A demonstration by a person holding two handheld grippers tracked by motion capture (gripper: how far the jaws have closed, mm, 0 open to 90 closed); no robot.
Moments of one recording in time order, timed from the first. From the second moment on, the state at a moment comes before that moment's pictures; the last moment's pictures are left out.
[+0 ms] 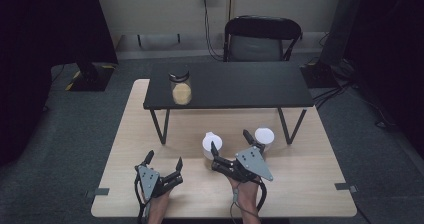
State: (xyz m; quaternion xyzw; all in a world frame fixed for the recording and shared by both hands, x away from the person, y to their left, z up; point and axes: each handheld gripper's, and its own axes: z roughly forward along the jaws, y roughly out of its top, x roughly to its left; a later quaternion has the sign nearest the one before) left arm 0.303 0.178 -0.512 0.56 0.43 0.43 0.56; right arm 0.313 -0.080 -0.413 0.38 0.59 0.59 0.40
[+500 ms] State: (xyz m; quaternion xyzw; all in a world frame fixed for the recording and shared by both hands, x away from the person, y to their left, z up) left arm 0.303 0.178 -0.512 0.56 0.43 0.43 0.56; right arm 0.327 -0.063 -0.425 0.39 0.60 0.59 0.38
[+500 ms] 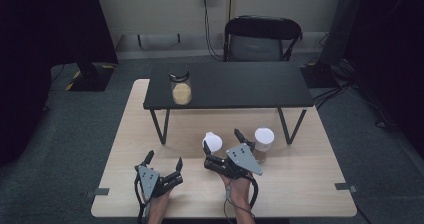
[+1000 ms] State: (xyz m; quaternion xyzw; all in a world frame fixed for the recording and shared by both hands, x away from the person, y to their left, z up) left arm 0.303 0.178 -0.512 0.56 0.43 0.43 0.56; right arm 0.334 -0.042 -0.441 0.39 0.61 0.57 0.38
